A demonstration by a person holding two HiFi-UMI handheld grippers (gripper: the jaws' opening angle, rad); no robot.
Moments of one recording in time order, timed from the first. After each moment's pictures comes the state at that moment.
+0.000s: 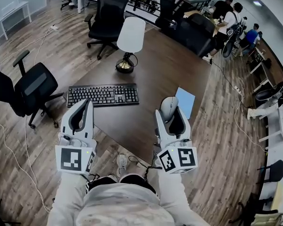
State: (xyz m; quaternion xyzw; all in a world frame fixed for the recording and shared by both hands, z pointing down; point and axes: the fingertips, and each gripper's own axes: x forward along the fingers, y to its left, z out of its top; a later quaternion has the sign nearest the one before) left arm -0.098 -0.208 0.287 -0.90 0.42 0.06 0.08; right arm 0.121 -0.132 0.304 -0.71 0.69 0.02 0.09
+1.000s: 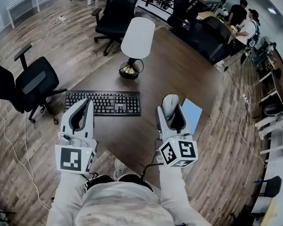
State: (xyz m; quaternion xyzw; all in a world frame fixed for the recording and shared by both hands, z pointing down) left arm -0.054 -0.303 0.307 -0.89 0.45 0.03 0.07; right arm 0.189 -0.261 0.351 -0.70 0.71 -0.04 0.06
